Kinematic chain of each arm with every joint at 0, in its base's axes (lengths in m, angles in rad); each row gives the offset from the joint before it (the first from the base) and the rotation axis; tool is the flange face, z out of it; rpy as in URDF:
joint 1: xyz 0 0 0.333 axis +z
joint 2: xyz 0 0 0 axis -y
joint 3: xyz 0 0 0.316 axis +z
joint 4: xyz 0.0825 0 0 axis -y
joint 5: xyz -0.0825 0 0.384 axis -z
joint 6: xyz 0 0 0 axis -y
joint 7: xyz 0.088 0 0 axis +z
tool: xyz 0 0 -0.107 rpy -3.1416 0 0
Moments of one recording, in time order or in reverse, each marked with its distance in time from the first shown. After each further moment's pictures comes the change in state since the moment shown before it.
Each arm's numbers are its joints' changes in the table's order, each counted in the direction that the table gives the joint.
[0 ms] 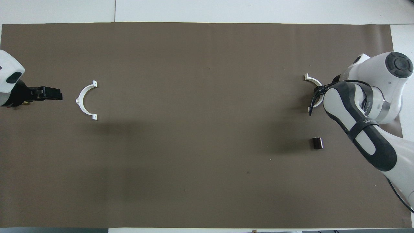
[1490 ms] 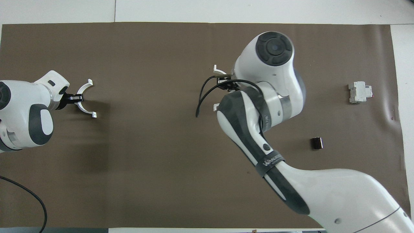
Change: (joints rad) left arm 0.021 -0.259 -0.001 -0.138 0.000 0.474 0.001; right arm 0.513 -0.053 0.074 0.386 -0.005 -0.261 -0.765
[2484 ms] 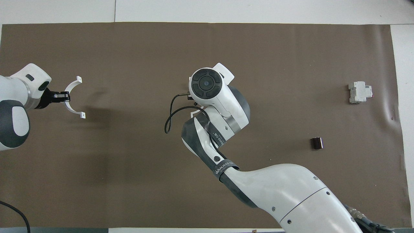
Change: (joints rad) left arm -0.002 0.149 0.000 0.039 0.000 -0.217 0.000; right arm 0.104 -0.156 -0.011 0.029 0.158 0.125 -0.104
